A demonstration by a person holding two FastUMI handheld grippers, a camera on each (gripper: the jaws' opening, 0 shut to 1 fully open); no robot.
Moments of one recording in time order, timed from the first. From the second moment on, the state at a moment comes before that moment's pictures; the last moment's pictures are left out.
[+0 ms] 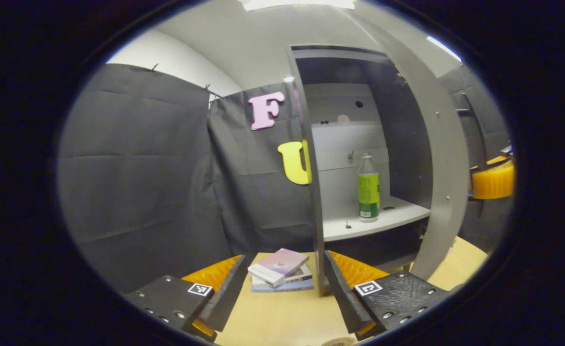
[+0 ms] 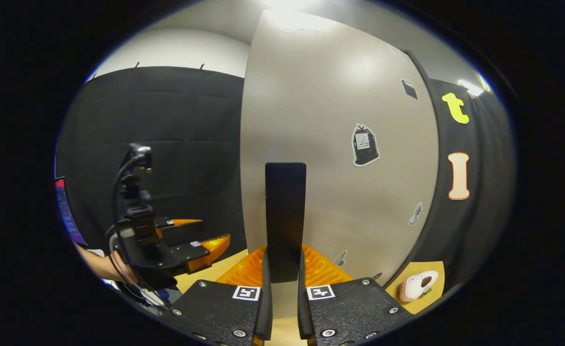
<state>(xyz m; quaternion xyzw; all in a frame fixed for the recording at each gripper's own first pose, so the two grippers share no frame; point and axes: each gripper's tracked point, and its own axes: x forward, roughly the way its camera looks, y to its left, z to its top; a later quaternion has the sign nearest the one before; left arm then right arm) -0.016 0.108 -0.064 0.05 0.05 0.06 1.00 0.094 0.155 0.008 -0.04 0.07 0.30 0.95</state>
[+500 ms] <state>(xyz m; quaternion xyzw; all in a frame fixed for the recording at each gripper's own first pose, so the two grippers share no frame) 0.108 -0.024 -0.027 0.06 -0.01 -0.02 1.00 0.084 0.118 0.011 -0.04 0.08 0.22 0.97</state>
